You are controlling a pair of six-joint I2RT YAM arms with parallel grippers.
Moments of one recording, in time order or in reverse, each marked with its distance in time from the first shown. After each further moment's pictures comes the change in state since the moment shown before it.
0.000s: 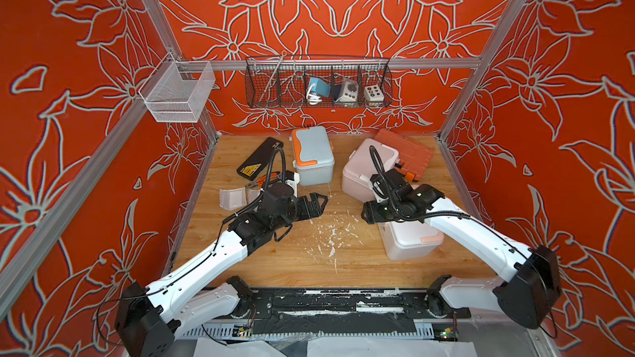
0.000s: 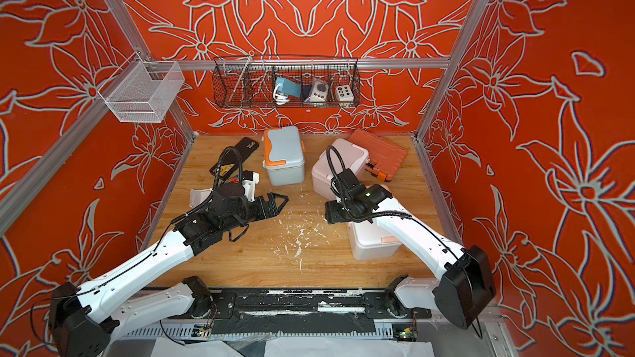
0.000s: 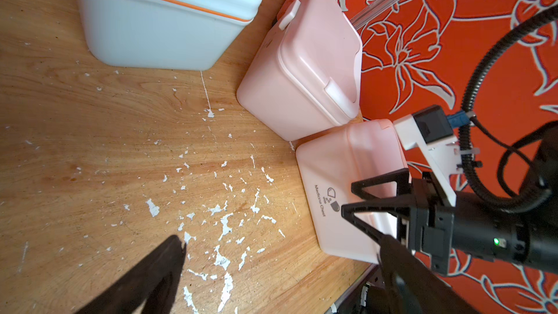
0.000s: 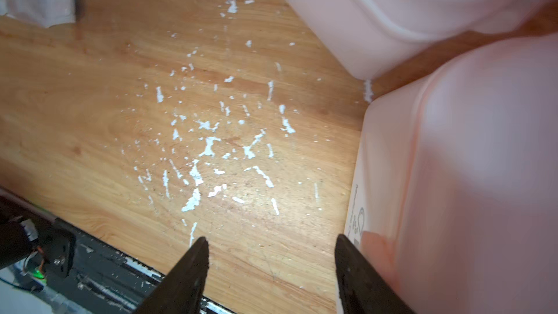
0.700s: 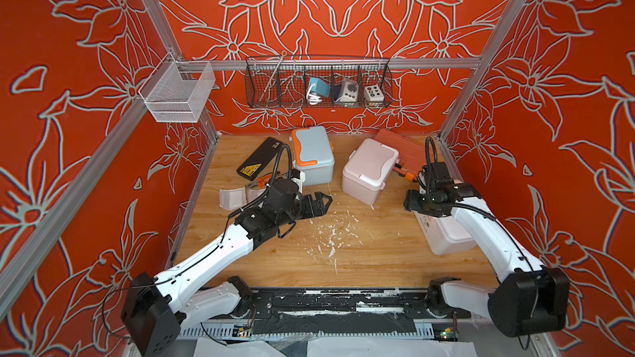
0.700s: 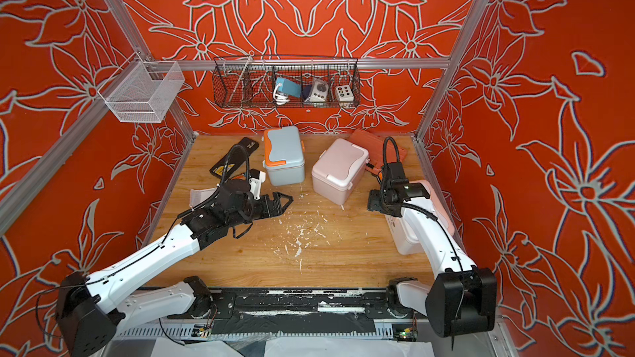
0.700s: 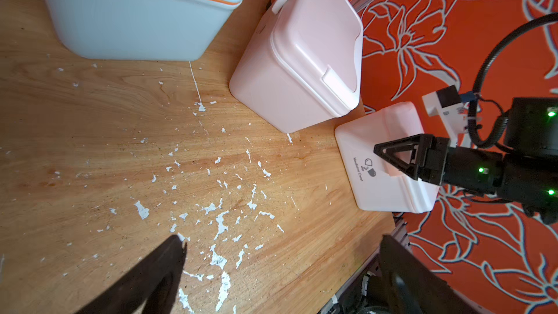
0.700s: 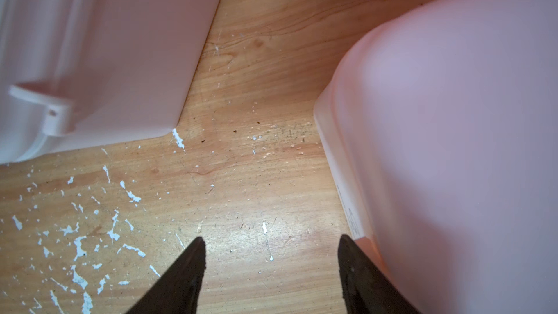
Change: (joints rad) left arm 0.000 0.116 0.073 -0.005 0.066 0.037; right arm -0.468 -0.061 -0.055 -0.028 0.085 -0.082
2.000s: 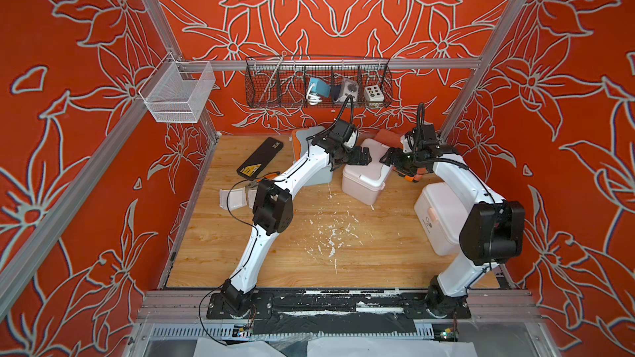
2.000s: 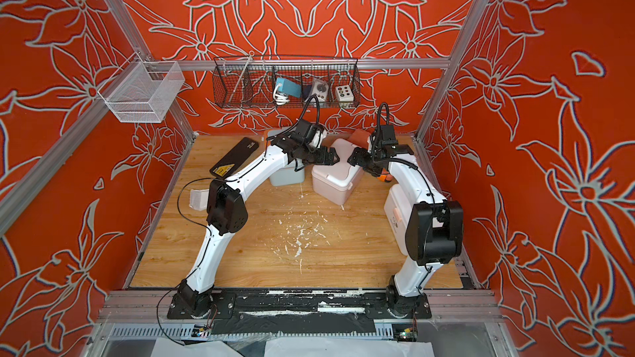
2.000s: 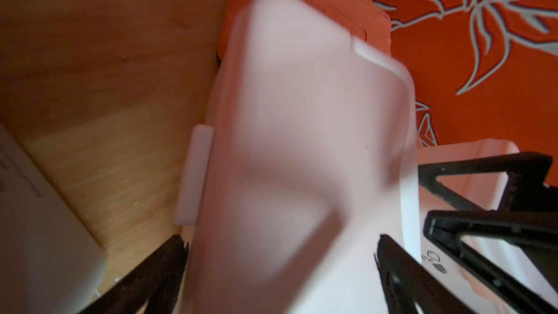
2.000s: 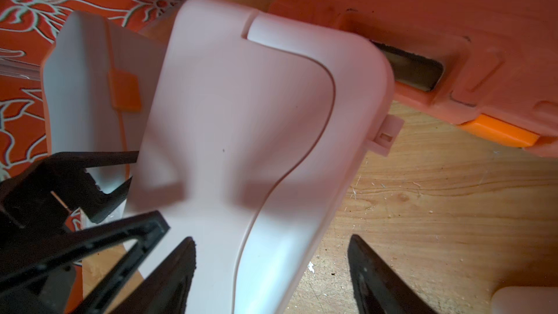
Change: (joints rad) left arm 0.048 1.224 1.415 -0.454 0.143 0.346; right arm -0.016 0.480 0.468 0.193 -0.372 0.098
